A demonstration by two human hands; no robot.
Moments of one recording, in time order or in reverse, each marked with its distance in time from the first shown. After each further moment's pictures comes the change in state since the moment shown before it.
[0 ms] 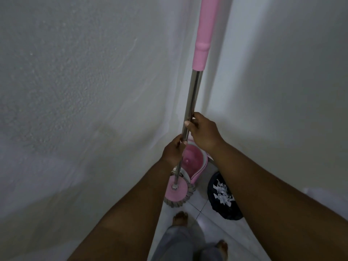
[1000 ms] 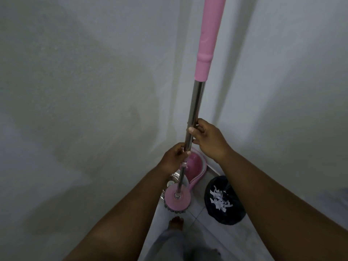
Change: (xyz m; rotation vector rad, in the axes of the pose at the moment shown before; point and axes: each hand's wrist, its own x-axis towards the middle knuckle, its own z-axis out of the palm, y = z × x) left_hand -0.114 0.013 -0.023 -0.198 -0.044 0.142; right_hand -0.101 -0.053 -0.018 0.099 -0.082 -0.151
